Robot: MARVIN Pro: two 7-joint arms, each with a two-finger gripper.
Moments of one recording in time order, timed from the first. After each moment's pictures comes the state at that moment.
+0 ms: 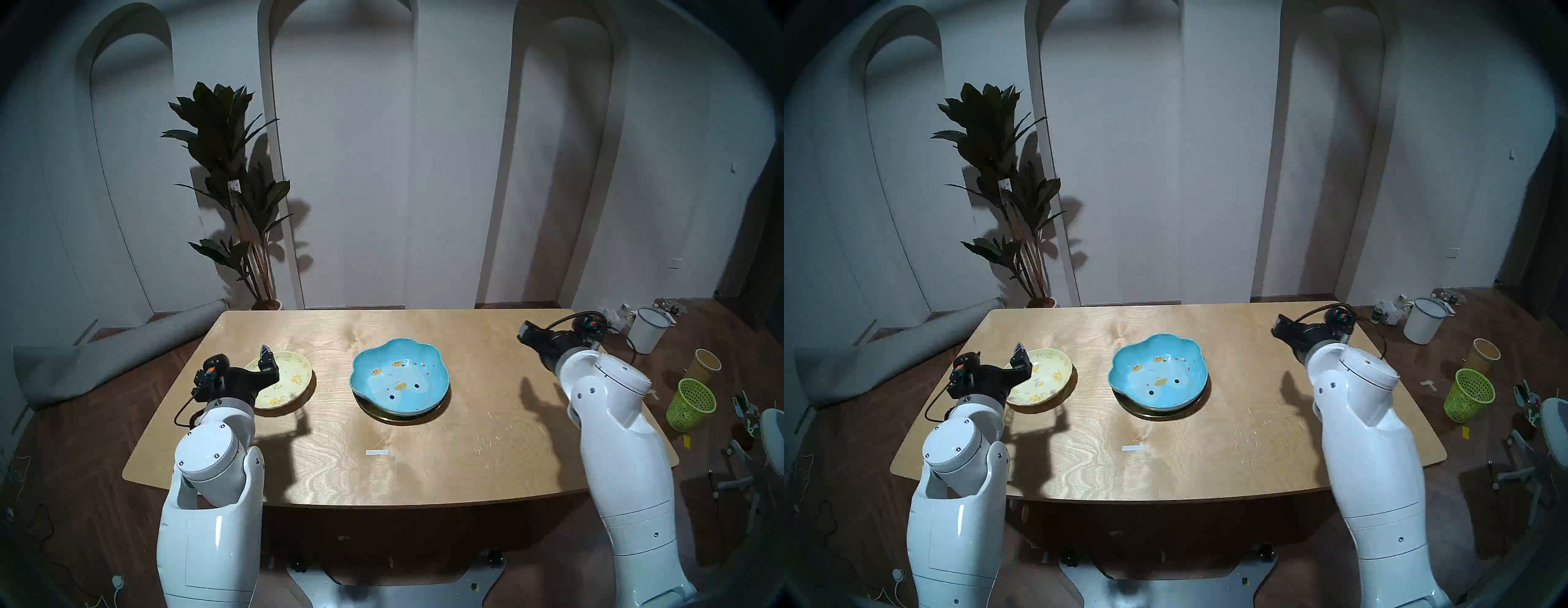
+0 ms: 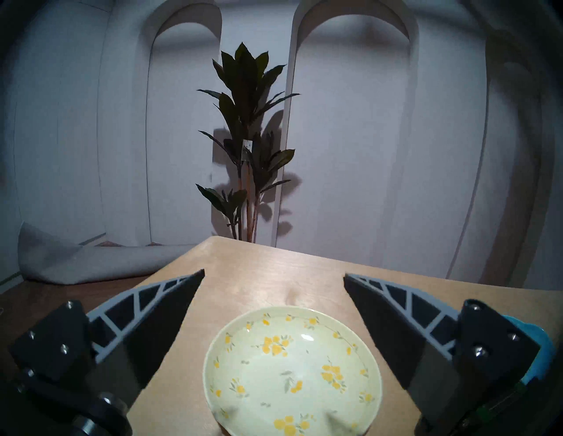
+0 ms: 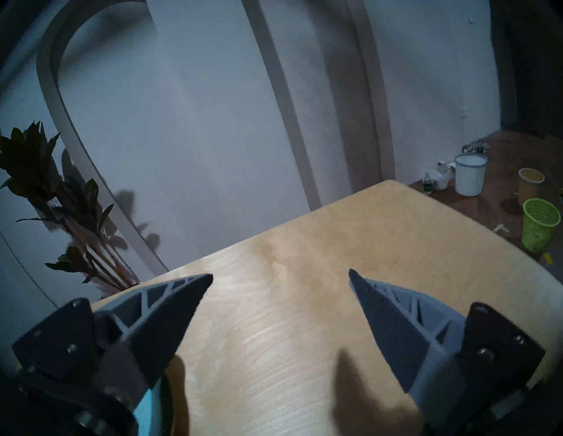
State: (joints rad) left arm 1.78 -1.56 -1.74 -1.94 -0.12 0.24 0.16; right arm -1.61 -1.29 1.69 -1.92 0.70 0.54 -0.33
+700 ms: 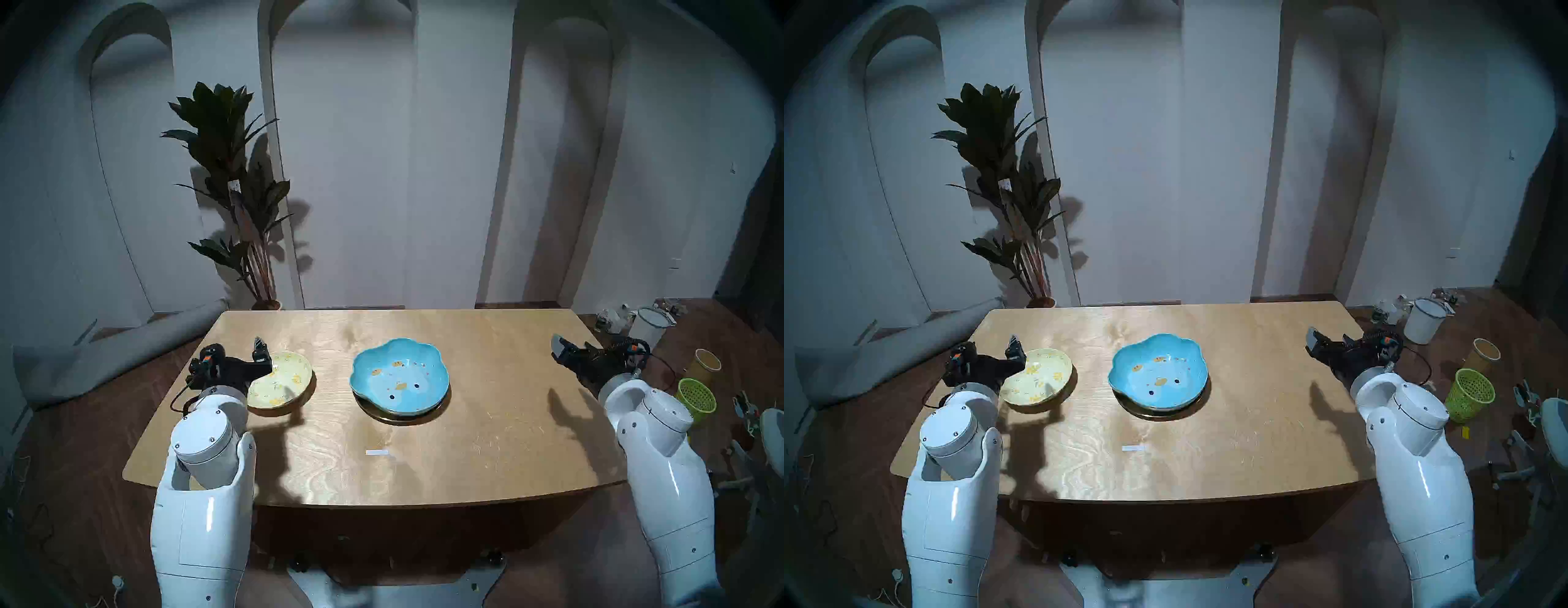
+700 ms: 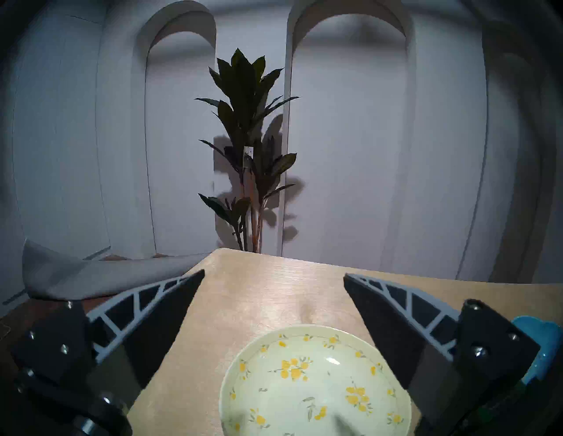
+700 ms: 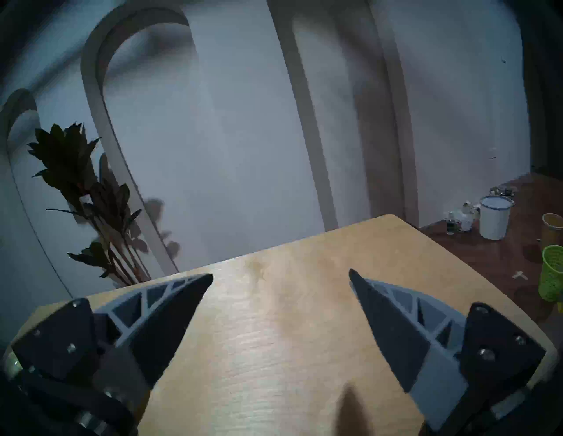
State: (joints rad) left arm 1.72 -1.52 -1.74 -1.87 -0.12 0.24 0.13; right arm -1.77 -1.15 1.77 -1.83 0.71 0.29 0.03
